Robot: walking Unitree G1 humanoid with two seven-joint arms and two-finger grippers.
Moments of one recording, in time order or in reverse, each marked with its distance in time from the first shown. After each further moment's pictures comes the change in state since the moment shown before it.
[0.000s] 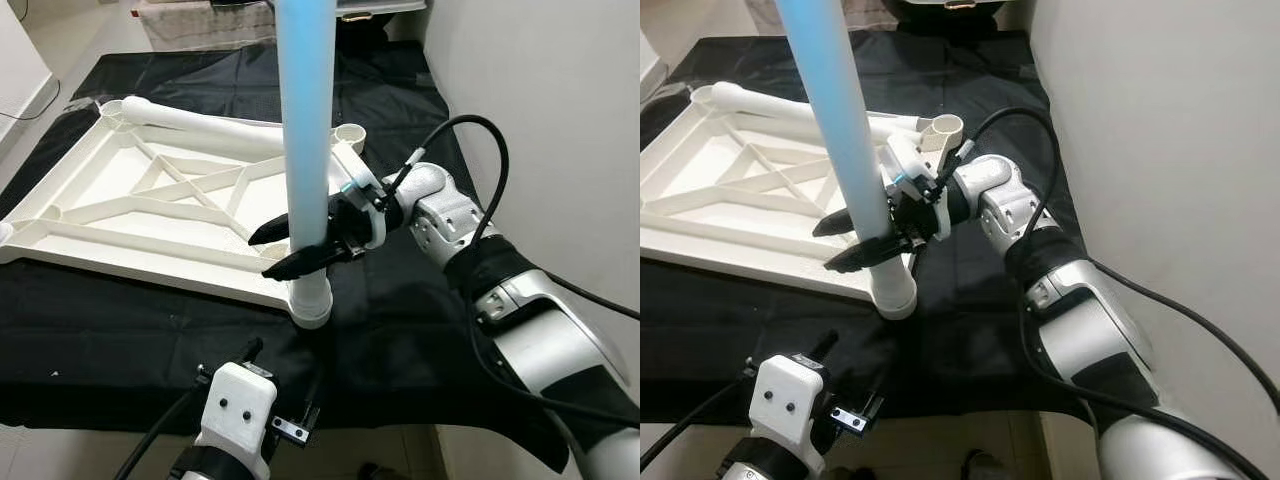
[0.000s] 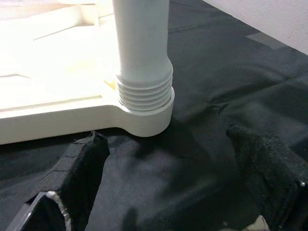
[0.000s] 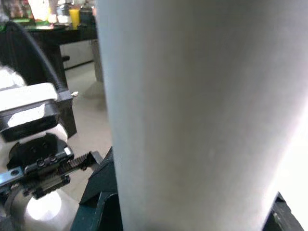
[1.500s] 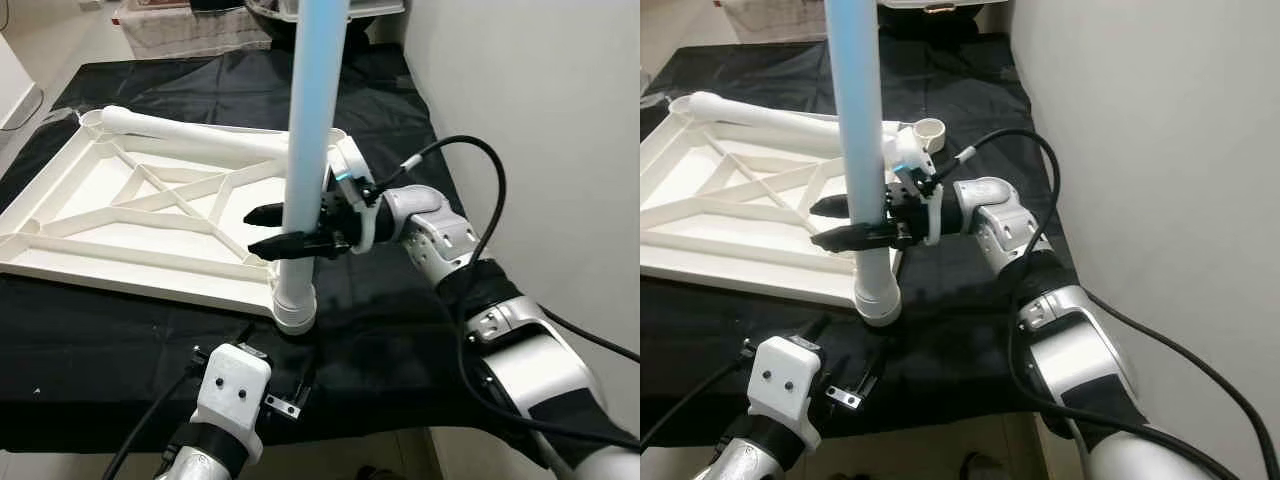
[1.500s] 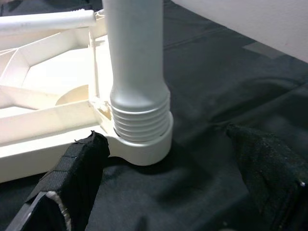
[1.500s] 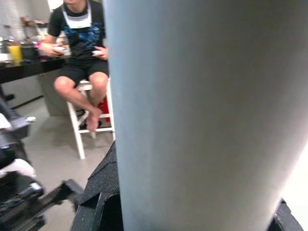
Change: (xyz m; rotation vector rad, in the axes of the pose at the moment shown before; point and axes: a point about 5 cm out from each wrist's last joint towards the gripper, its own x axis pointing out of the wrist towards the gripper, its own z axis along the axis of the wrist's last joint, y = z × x) left arm 0.013 0.012 0.003 0.051 -0.036 0.019; right arm 0.000 -0.001 -0.013 0.053 -0.101 -0.255
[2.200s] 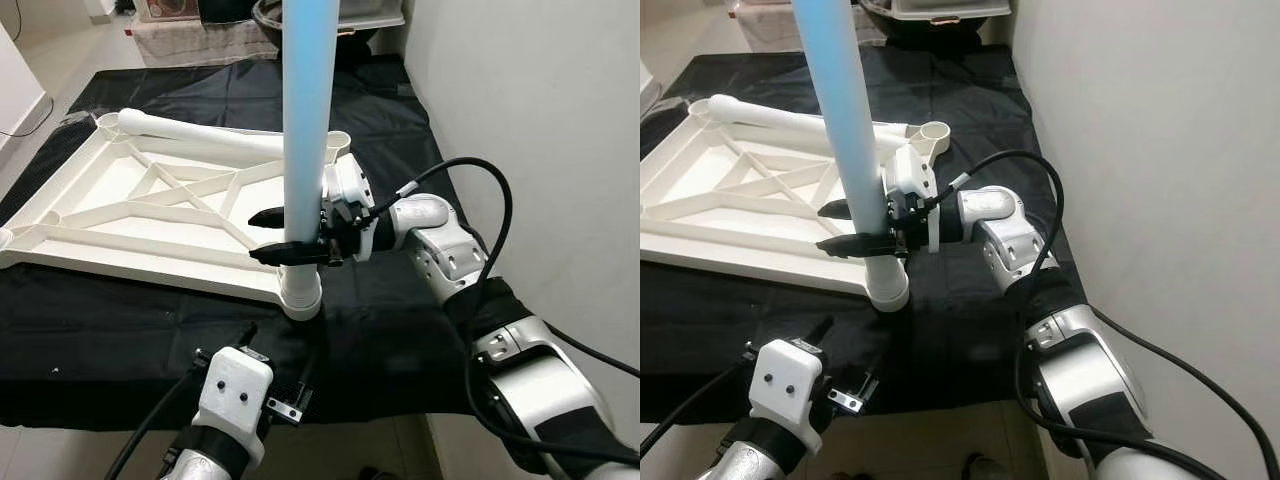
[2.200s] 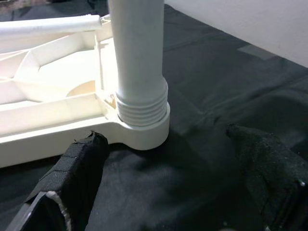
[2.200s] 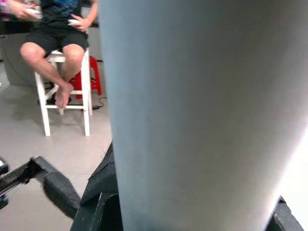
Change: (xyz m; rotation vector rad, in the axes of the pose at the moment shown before) left arm 0.000 0.000 0.000 0.005 -0.006 -0.005; right arm 0.002 0.008 -0.007 -0.099 0.079 -0.091
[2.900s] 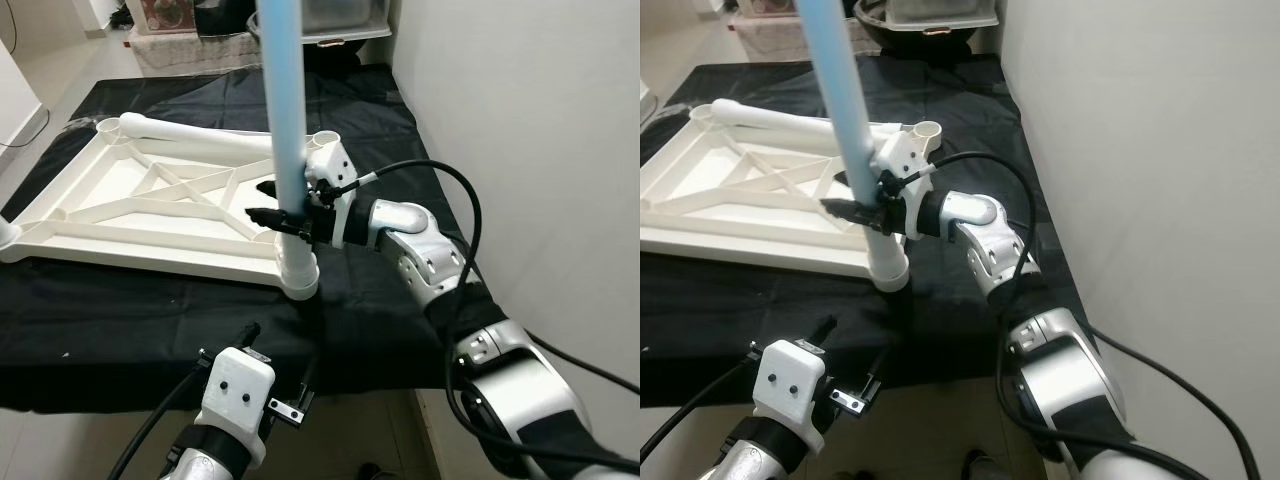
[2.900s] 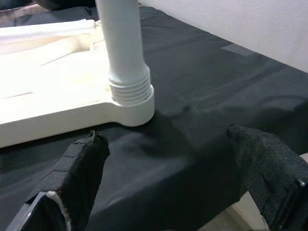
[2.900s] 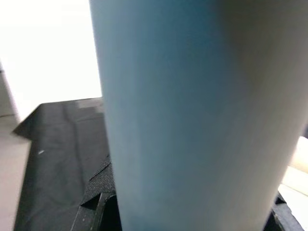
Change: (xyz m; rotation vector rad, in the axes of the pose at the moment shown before) left arm 0.003 0.004 -0.003 0.011 0.003 0.013; right arm 0.002 -0.016 -0.017 0.055 0.023 -0.503
